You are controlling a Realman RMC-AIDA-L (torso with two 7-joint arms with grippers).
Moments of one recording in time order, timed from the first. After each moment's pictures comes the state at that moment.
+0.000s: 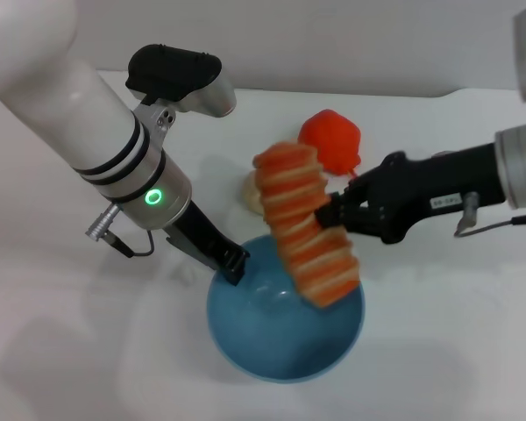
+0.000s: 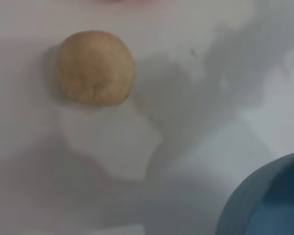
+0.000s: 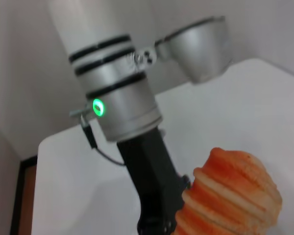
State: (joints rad) left arm -0.69 -2.07 1.53 1.07 2.43 1.47 -2.85; right arm 0.60 2.08 -1.25 -1.03 -1.95 -1.48 1.90
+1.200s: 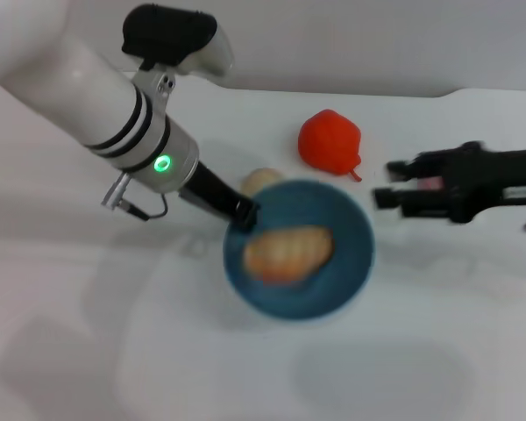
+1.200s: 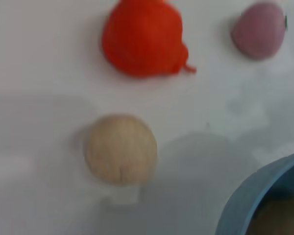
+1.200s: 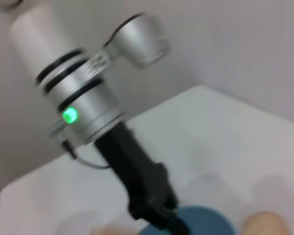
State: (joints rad) left arm -0.69 -2.06 1.51 1.08 2.43 1.32 -2.84; right arm 0.50 2.08 -1.03 -1.05 -1.95 -1.54 1.86
